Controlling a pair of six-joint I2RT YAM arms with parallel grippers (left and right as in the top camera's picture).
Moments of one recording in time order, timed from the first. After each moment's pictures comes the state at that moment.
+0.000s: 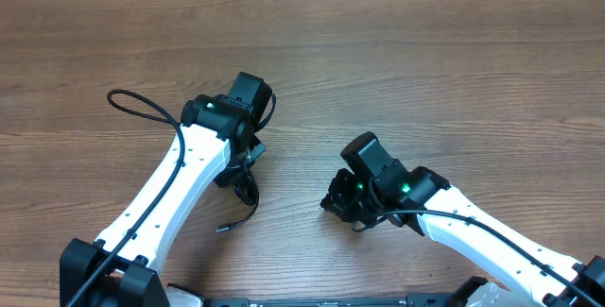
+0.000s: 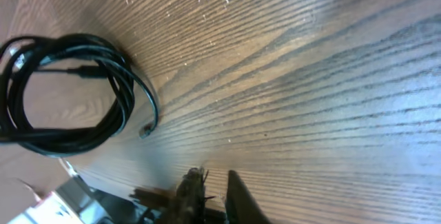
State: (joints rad) left arm -0.39 1.55 1.23 -1.19 -0.18 -1.16; right arm 0.71 1.37 0.81 -0.55 -0.37 1.24
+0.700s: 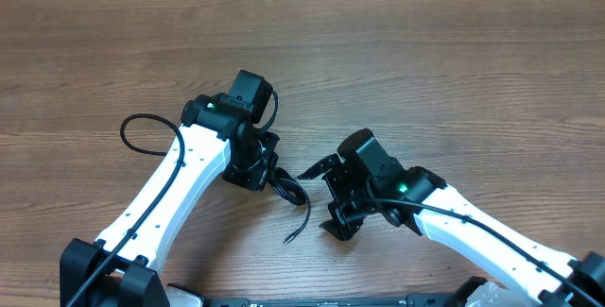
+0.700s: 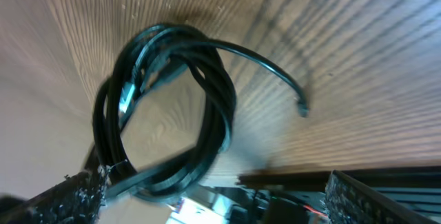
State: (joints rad) left arm -0.39 1.55 1.23 -1.15 0.21 -1.59; right arm 0.72 1.41 0.81 -0.41 -0.46 1.85
